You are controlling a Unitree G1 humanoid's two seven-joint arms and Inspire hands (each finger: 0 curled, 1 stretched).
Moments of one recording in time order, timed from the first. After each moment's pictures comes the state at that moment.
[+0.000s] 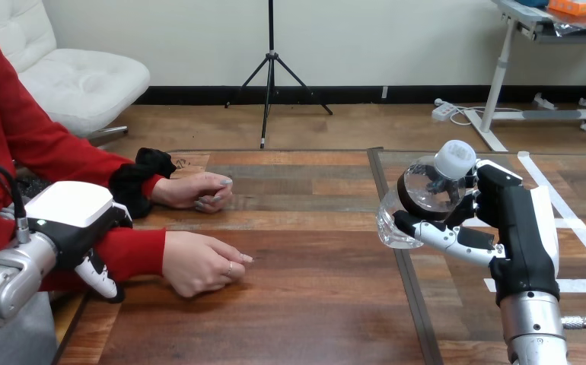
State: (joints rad) left arm -0.74 0.69 -0.57 1.33 0.89 -0.49 0.27; right arm 0.01 -0.16 -0.05 0.12 -0.17 -0.27 -0.15
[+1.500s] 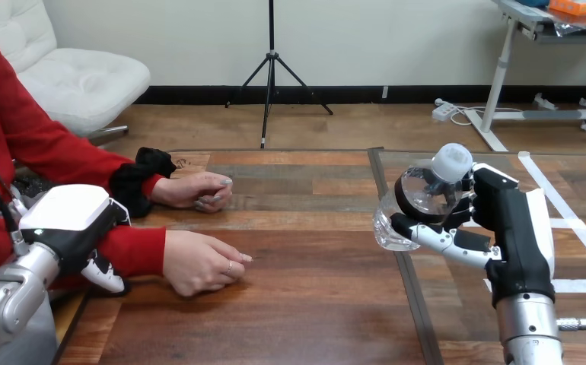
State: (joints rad) left arm -0.69 0.66 -0.53 1.35 0.76 -0.54 0.33; right arm 0.01 -0.15 -0.05 0.14 -0.17 -0.28 -0.15
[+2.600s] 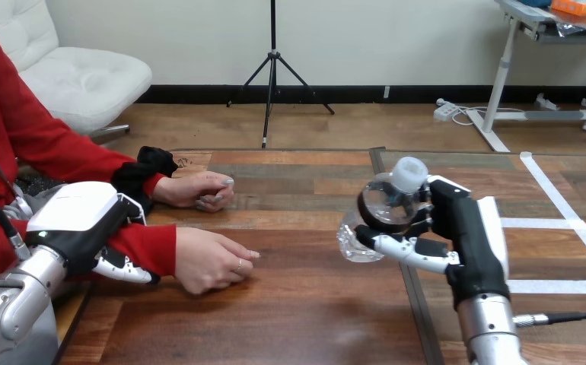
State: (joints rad) left arm -0.67 0.66 -0.51 1.35 0.73 -0.68 0.38; right arm -0.07 -0.10 0.00 0.32 -0.19 -0.34 -0.14
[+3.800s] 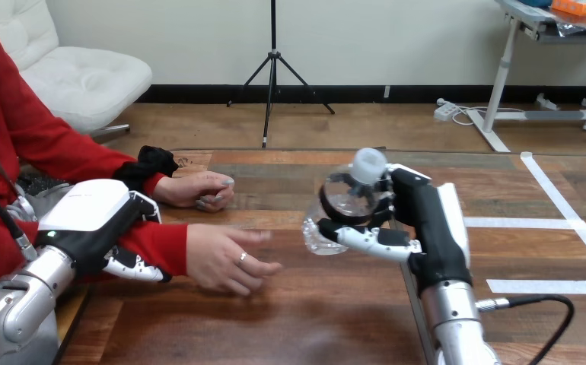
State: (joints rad) left arm -0.67 0.66 -0.51 1.35 0.73 -0.77 0.42; right arm -0.14 -0.04 0.07 0.37 -0.24 -0.36 -0.15
